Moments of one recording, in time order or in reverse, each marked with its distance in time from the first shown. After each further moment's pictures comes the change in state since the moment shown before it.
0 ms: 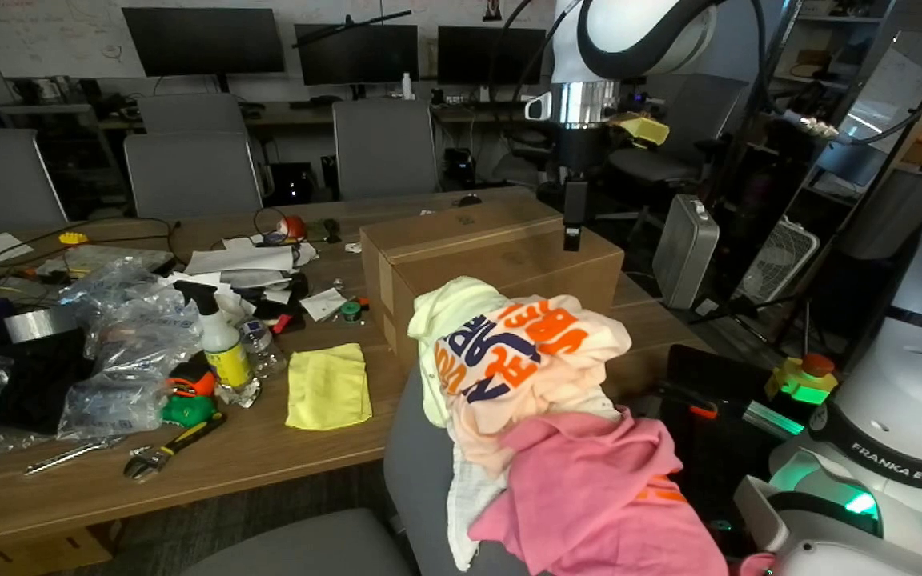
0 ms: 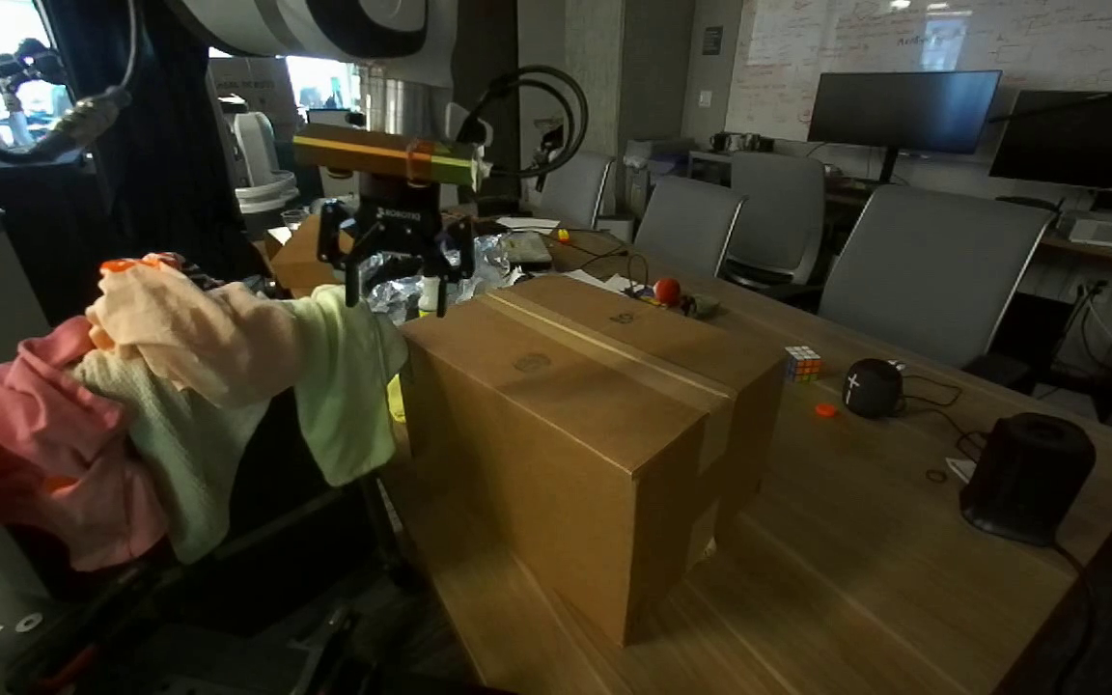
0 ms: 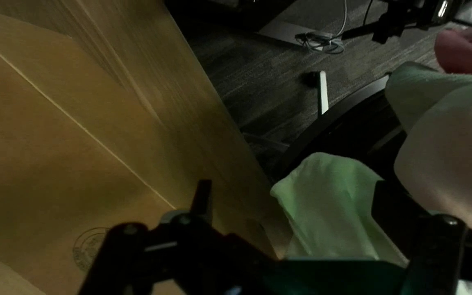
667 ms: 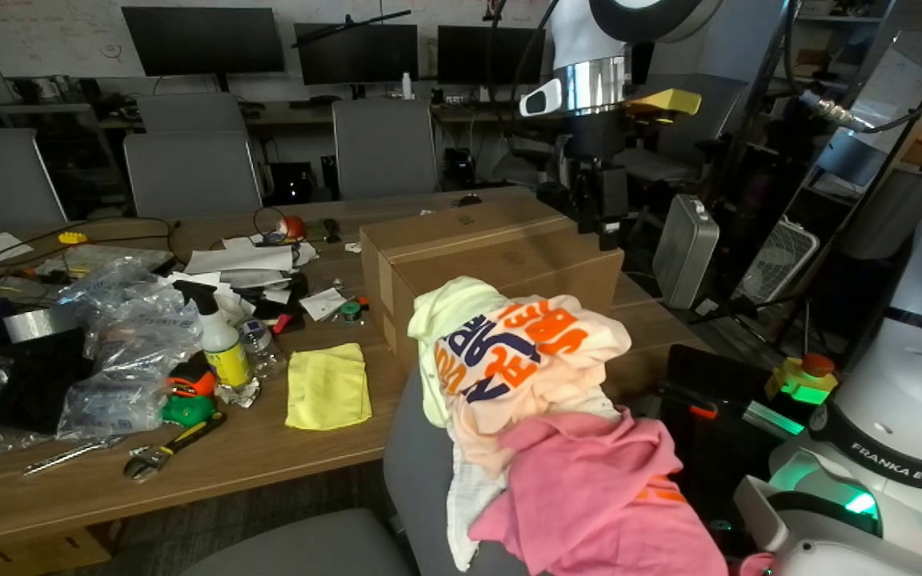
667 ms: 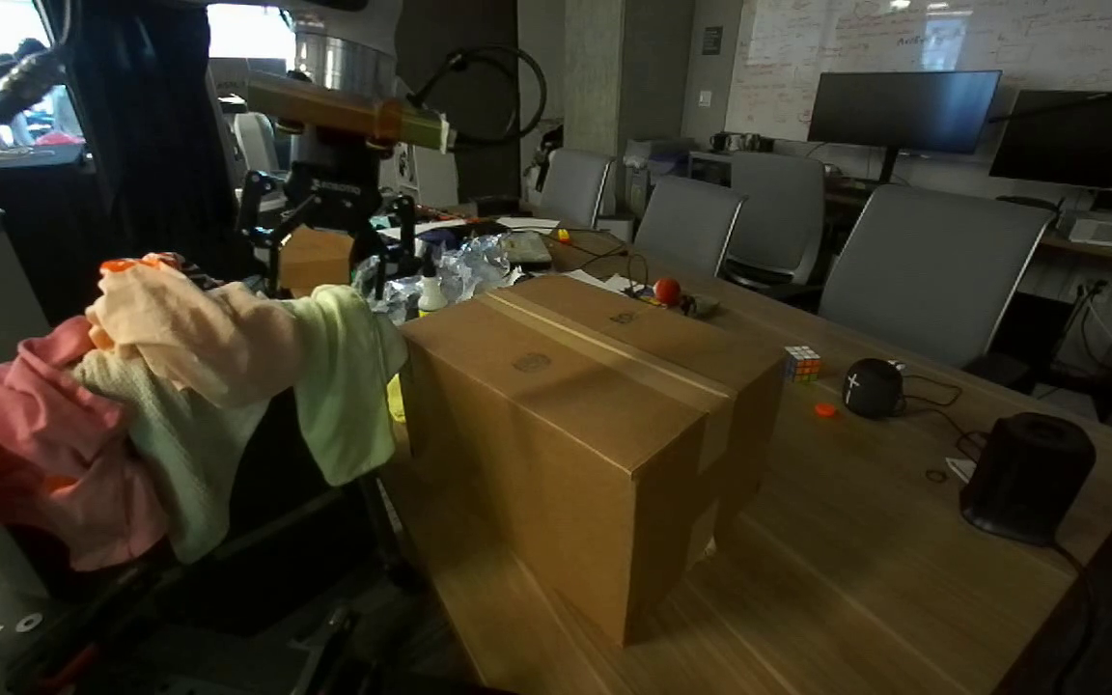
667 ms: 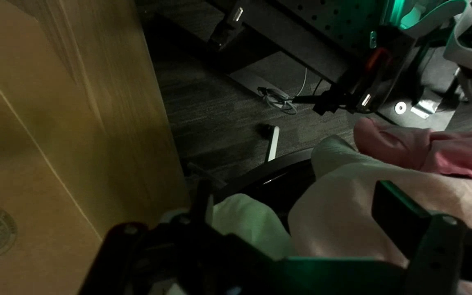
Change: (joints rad) arm 0.061 -0.080 0.042 0.014 0.000 -0.221 -0.195
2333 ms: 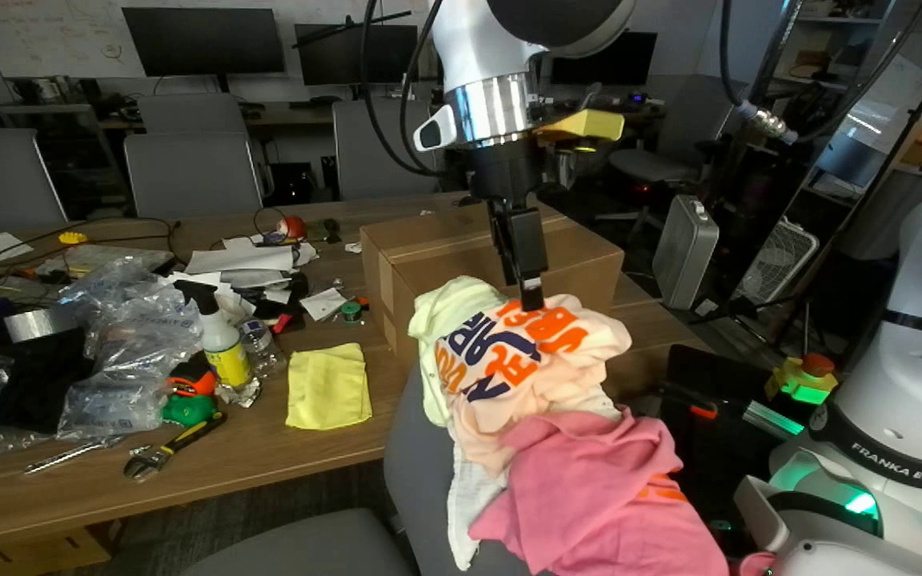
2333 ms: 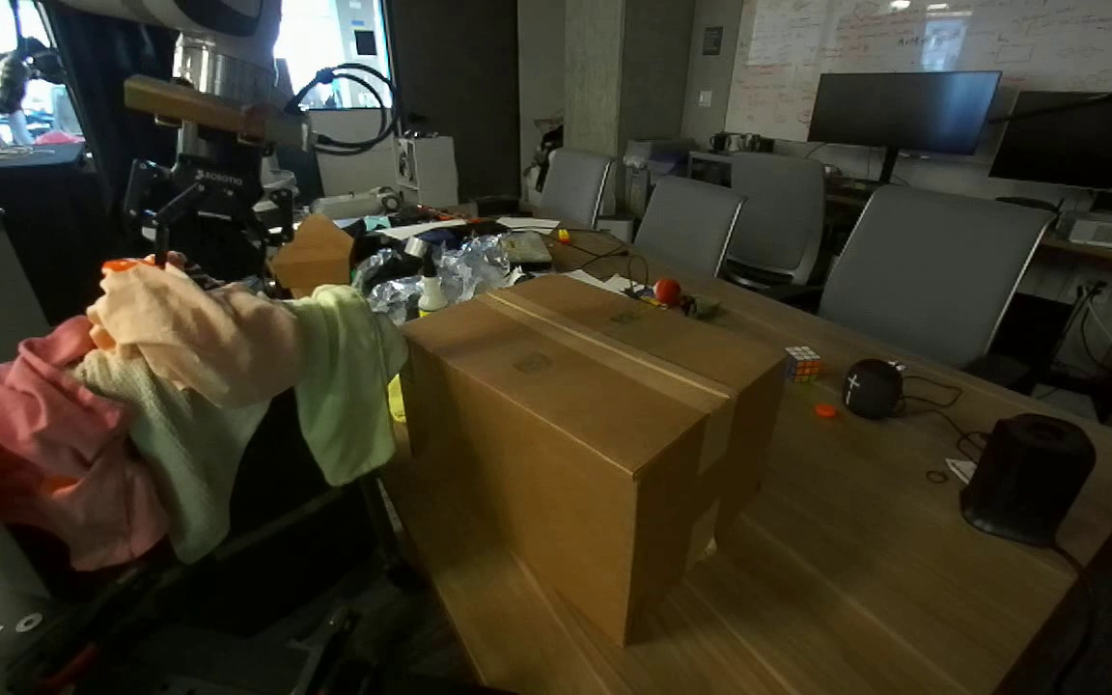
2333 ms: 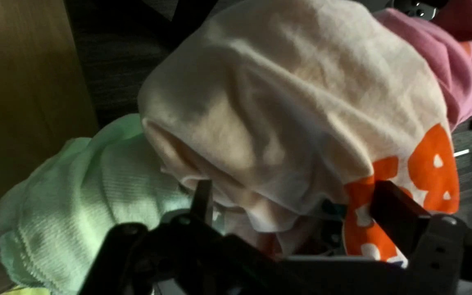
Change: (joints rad) arm 0.147 0.210 0.189 0.191 0.159 -0.004 0.210
